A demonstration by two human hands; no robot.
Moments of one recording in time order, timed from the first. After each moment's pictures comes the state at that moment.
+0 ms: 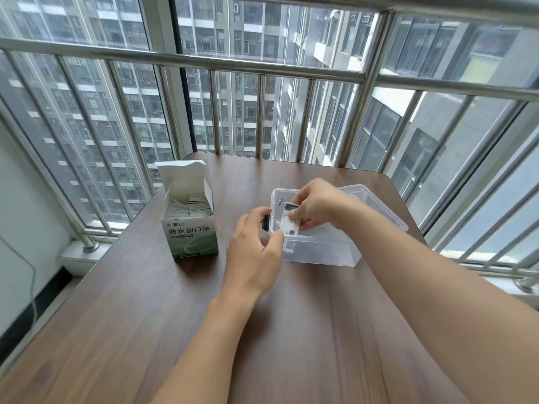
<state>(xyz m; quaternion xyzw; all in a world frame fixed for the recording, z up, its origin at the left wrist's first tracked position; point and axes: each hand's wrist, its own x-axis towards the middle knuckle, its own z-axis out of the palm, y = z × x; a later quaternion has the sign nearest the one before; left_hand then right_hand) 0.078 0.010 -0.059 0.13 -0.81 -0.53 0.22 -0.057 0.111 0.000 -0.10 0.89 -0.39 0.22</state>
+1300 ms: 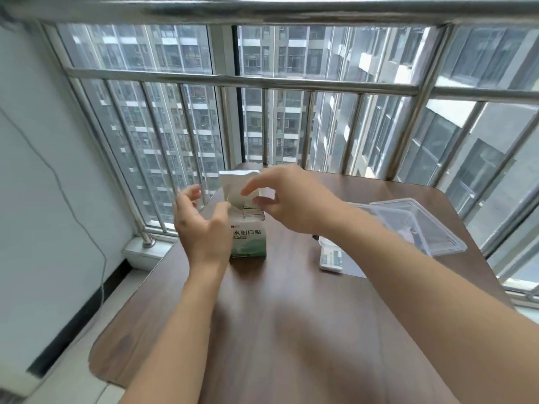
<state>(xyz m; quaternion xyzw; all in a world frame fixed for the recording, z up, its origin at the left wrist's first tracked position) 0.106 -0.094 -0.031 0.31 -0.66 -0.51 0.45 0.029 0.032 0.054 -0.50 0.83 -0.24 -0.02</state>
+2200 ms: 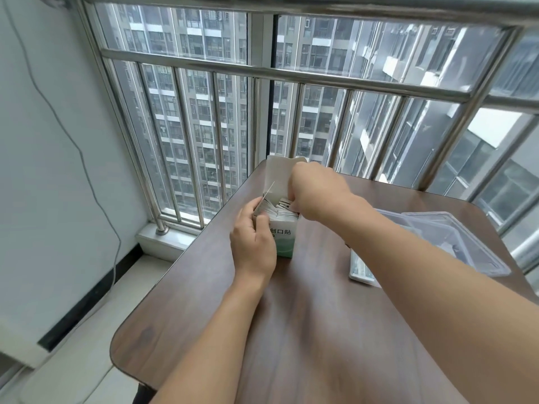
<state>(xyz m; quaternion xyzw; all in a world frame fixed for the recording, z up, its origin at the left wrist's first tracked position) 0.087 -0.094 -0.076 0.26 -0.68 -0.56 0.41 0.006 -0.025 0.040 -0.35 0.93 -0.05 -0.06</state>
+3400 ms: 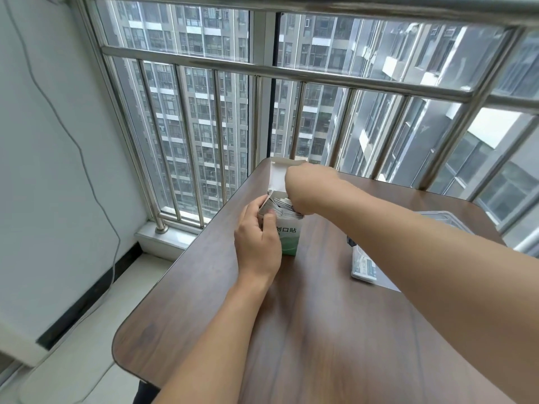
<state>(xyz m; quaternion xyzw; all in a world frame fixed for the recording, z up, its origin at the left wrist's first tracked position) 0.086 -0.094 -0.080 0.23 -0.69 -0.54 0.41 0.010 -0.041 0.049 -0.35 0.93 0.07 0.00</state>
